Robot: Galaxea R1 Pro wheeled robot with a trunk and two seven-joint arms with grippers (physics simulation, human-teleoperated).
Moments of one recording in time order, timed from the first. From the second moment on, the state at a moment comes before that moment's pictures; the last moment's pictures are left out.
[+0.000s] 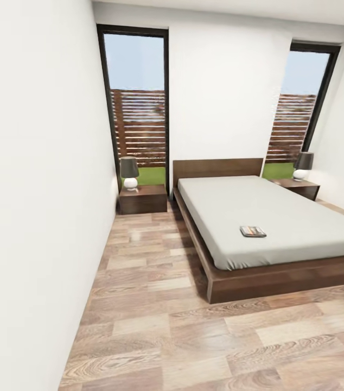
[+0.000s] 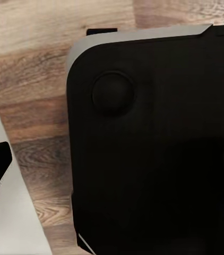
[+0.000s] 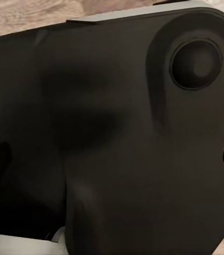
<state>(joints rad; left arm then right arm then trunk) -0.01 0.01 -0.01 -0.04 -0.01 -0.07 0.00 -0.01 0.08 -0.17 -0.03 -0.01 -0.04 0.01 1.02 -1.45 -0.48</state>
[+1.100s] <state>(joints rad) -0.01 0.01 -0.01 -0.04 -0.01 -0.08 0.00 -0.01 0.08 -0.17 -0.03 -0.01 -0.04 0.01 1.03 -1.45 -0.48</state>
